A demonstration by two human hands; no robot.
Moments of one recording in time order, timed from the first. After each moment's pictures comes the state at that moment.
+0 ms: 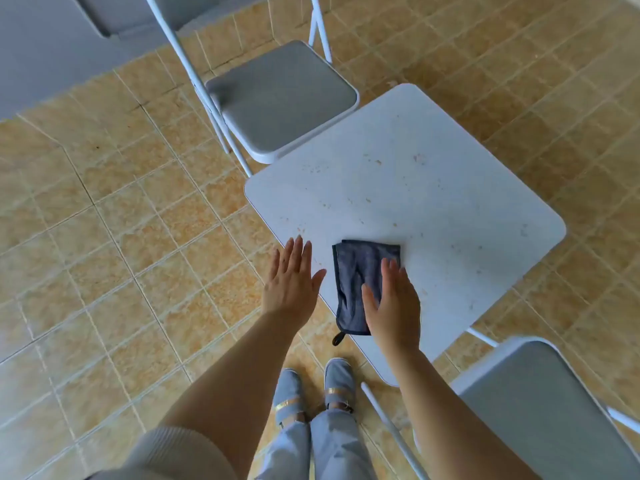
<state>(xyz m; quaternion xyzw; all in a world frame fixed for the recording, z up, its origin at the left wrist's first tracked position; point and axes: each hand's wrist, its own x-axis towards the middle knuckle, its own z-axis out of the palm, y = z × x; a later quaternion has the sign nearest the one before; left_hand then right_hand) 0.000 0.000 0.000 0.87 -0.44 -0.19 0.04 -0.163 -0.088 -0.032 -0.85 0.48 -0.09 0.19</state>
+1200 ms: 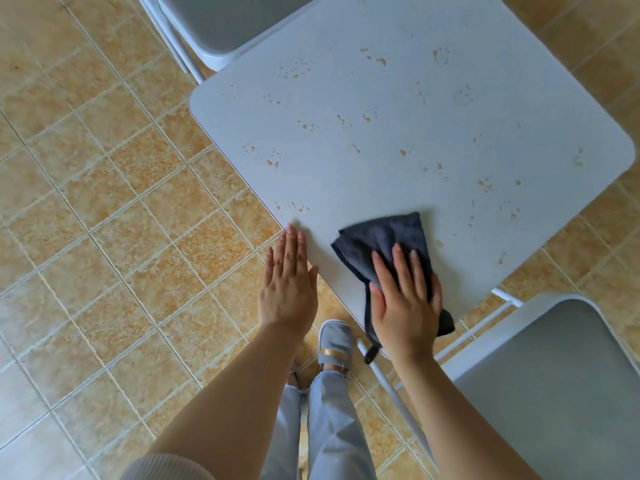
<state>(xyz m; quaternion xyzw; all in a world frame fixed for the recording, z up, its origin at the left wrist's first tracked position) -0.065 0.022 -0.142 0.89 -0.42 -0.15 0.06 -0.236 -0.069 -0.152 -0.89 0.44 -0.09 0.03</state>
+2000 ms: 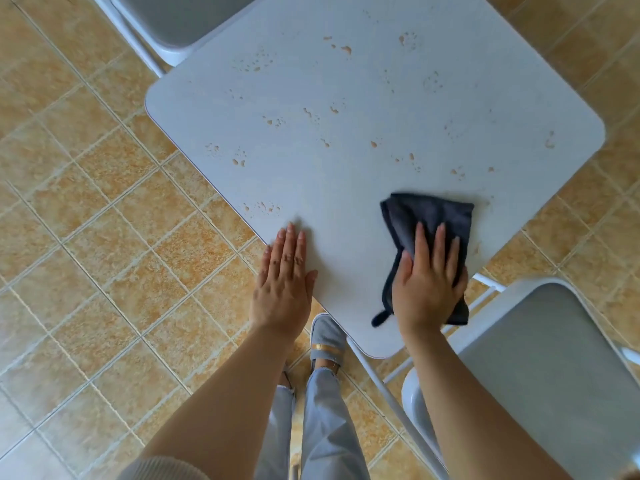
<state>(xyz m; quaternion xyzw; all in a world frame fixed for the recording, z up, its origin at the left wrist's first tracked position) -0.081 0.006 -0.153 0.86 -0.49 -0.12 0.06 -0.250 -0.122 -0.154 -0.77 0.63 -0.11 0.04</state>
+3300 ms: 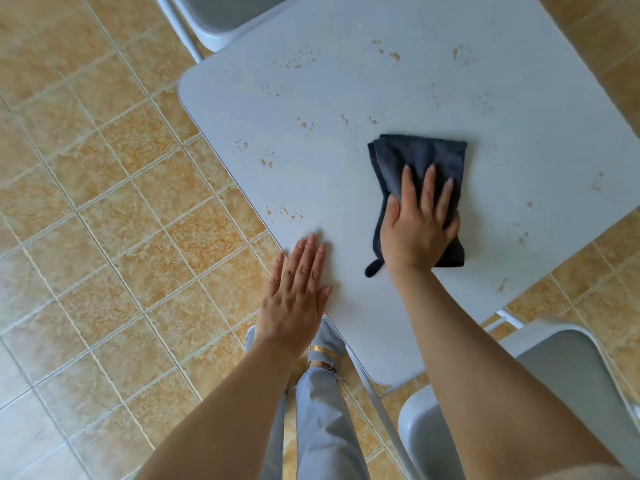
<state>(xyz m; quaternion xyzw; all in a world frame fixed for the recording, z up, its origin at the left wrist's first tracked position) -0.078 0.008 -0.151 0.86 -0.50 -0.11 0.04 -0.139 -0.194 -0.161 -0.82 0.56 -0.12 0.04</state>
